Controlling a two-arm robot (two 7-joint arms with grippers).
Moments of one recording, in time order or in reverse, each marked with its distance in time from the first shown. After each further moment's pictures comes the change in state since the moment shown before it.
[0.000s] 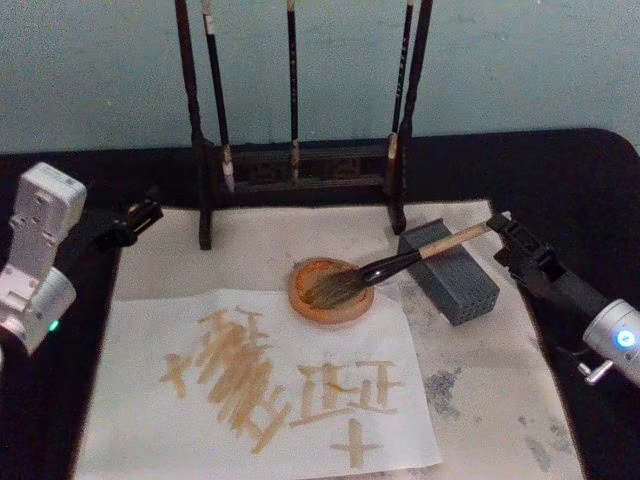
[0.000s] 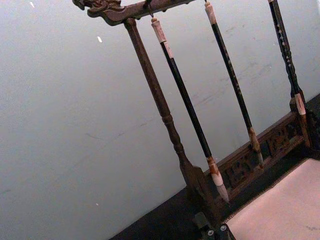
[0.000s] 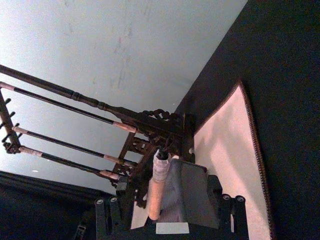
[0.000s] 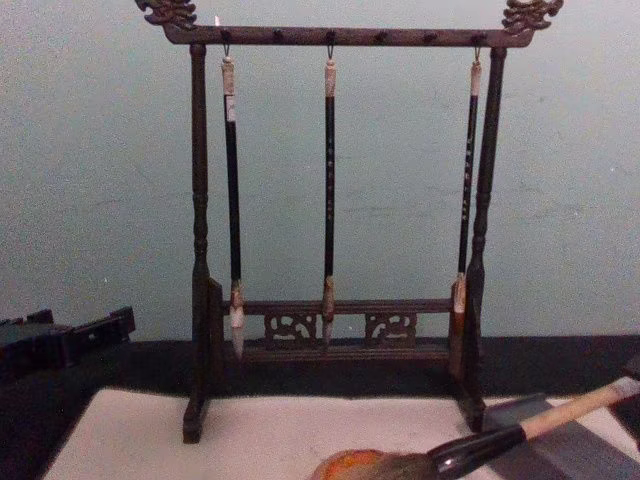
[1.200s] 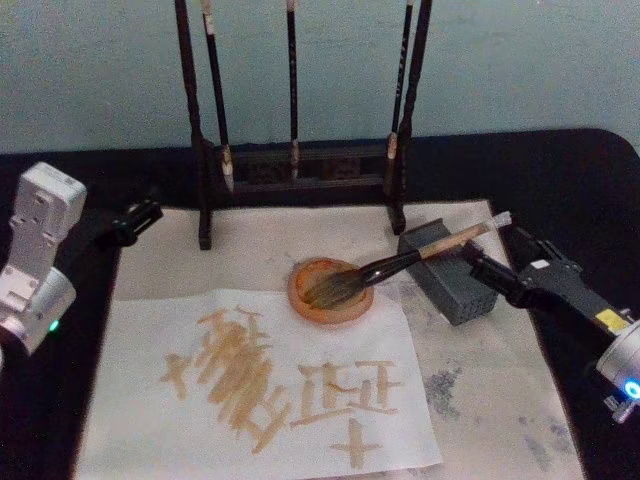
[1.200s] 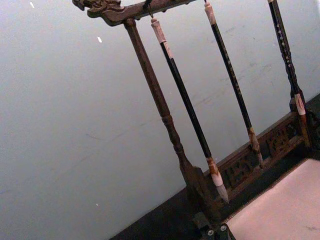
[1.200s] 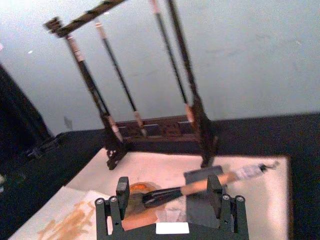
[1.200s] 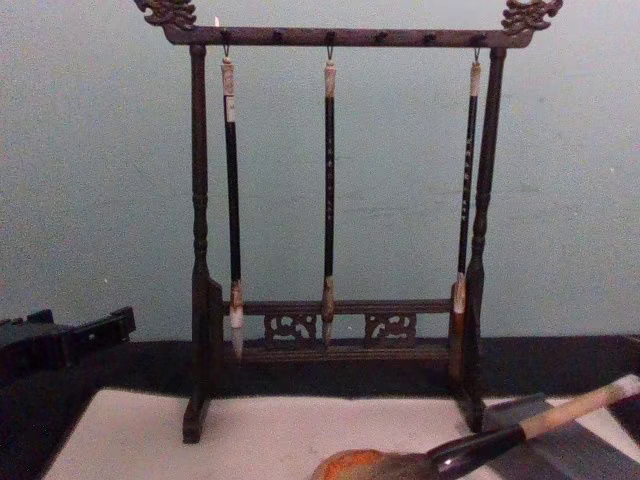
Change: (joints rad) left arm 0.000 0.000 0.000 0.000 0.000 0.000 0.000; right arm -0.241 0.250 -0.023 -0.545 -0.675 -0.390 -0.302
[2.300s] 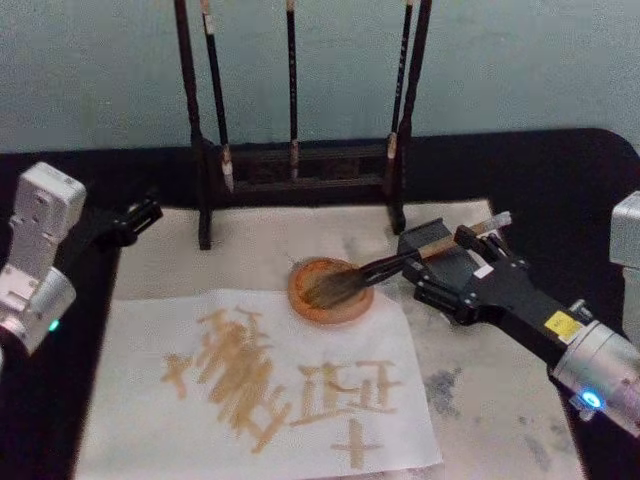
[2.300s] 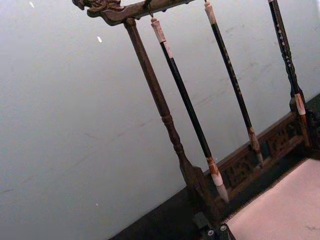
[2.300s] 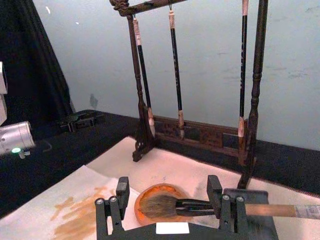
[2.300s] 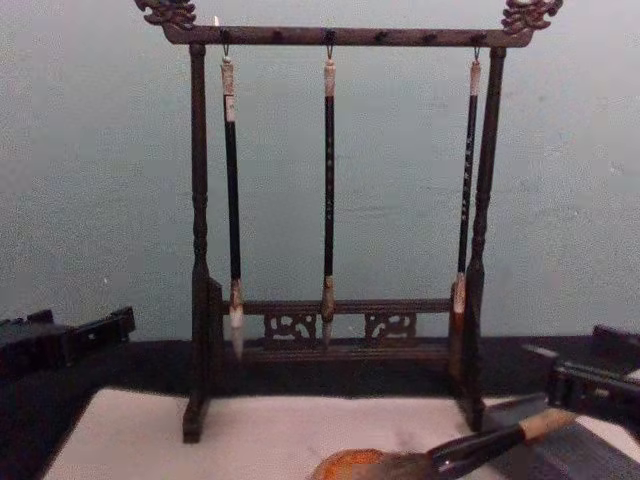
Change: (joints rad) left arm 0.000 0.000 0.000 0.000 0.000 0.000 0.000; right arm 0.050 -0.037 -0.067 -0.048 -0.267 0.018 0.000
